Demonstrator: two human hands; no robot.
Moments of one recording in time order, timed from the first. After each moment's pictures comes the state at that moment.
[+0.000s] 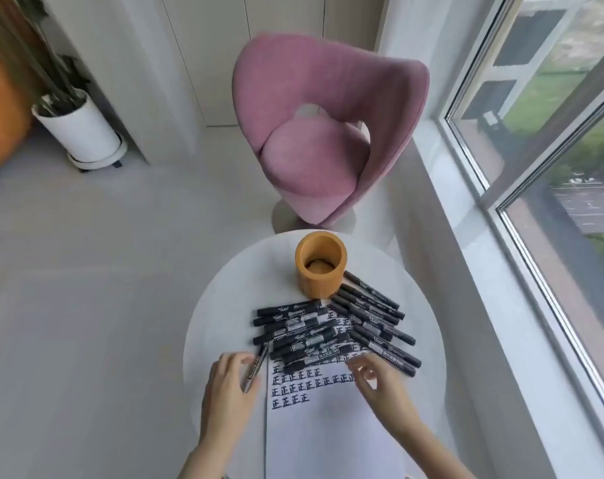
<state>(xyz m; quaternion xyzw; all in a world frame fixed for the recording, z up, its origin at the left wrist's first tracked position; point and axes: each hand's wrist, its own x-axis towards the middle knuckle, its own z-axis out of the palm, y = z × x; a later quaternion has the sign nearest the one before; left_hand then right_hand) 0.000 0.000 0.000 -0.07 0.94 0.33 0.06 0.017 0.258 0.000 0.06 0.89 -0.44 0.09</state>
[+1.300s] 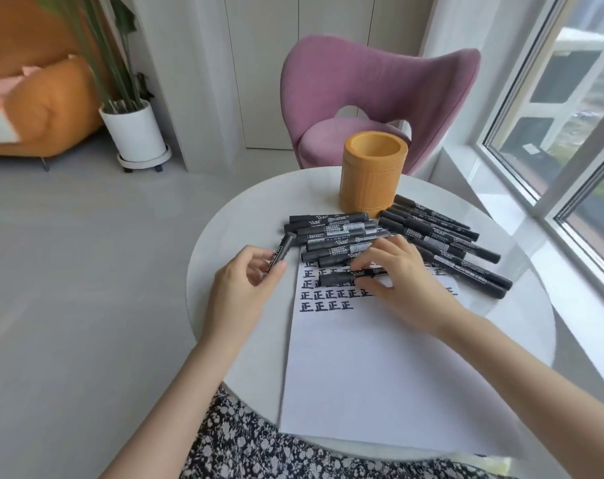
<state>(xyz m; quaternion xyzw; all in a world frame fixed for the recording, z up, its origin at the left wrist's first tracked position) 0.007 -0.012 -0.087 -0.03 0.85 0.49 -0.18 -0.017 0.225 -0.073 -0.27 0.92 -0.24 -0.14</state>
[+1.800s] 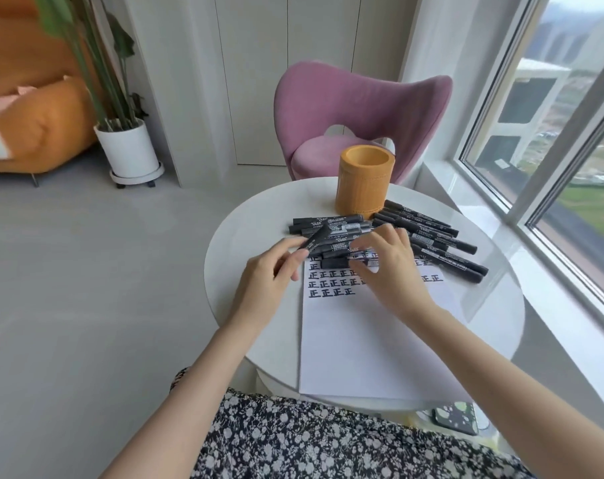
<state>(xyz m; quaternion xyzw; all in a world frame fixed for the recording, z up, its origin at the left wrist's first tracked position) 0.016 -0.010 -0.077 0.14 0.82 0.54 -0.15 0.004 0.193 -0.068 -0.13 0.93 -0.26 -0.22</state>
